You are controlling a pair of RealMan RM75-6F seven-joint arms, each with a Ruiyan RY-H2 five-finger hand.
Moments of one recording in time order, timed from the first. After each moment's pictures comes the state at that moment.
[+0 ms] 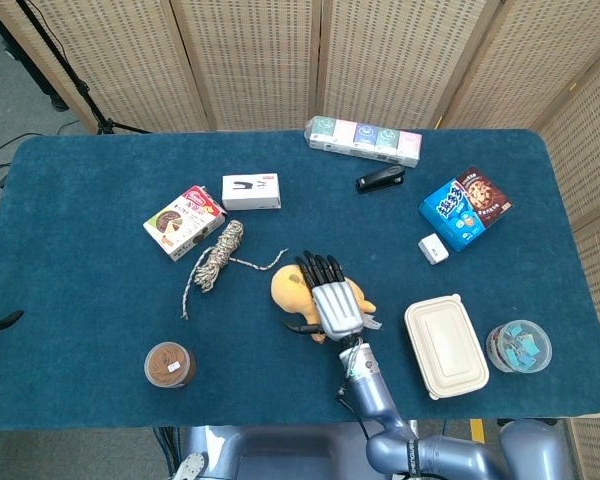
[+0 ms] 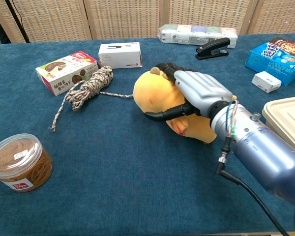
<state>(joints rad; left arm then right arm) -0.17 -0.91 -0.14 -1.67 1.33 1.32 -0.35 0.63 -2.00 0.24 -1.29 -1.22 1.19 -0.43</state>
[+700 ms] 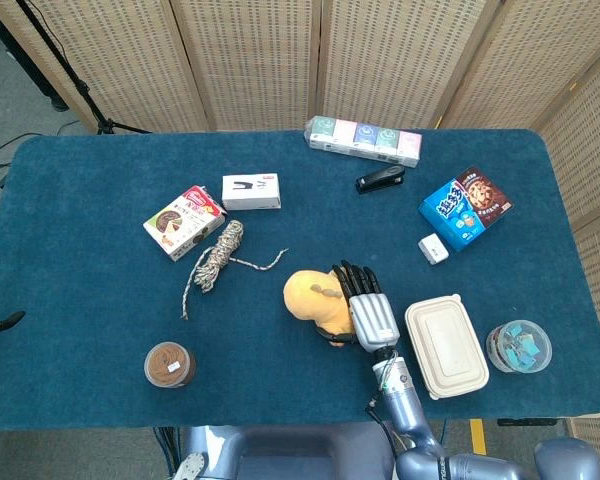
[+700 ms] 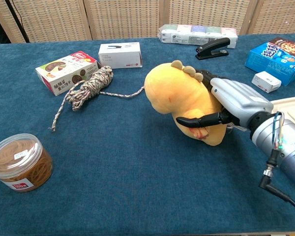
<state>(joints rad) -0.16 -0.91 -0.14 -1.68 1.33 1.32 -0.34 0.51 -1.89 0.17 -1.38 -1.24 1.26 -0.36</state>
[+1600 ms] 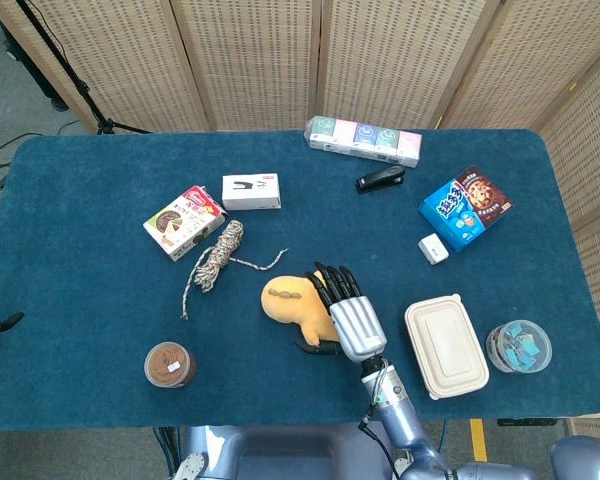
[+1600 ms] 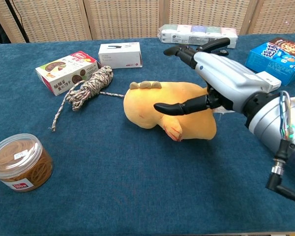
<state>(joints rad) -0.16 -0.91 -0.13 -1.67 1.34 1.32 -0.37 0.52 -1.81 0.18 -1.62 -1.36 1.28 -0.44</state>
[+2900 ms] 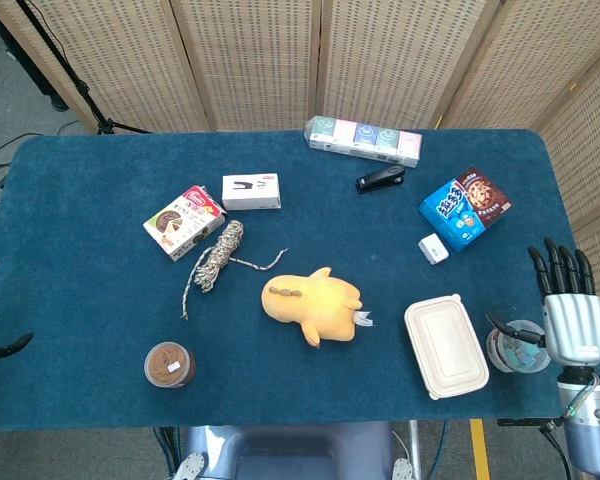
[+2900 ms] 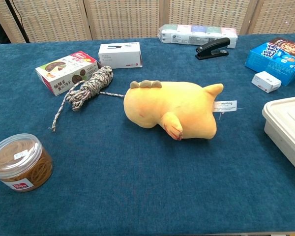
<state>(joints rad) -0.09 -1.03 -0.08 -1.65 1.41 1.46 -0.19 0.19 -1.26 0.13 -1.44 -1.46 1.58 -0.15</state>
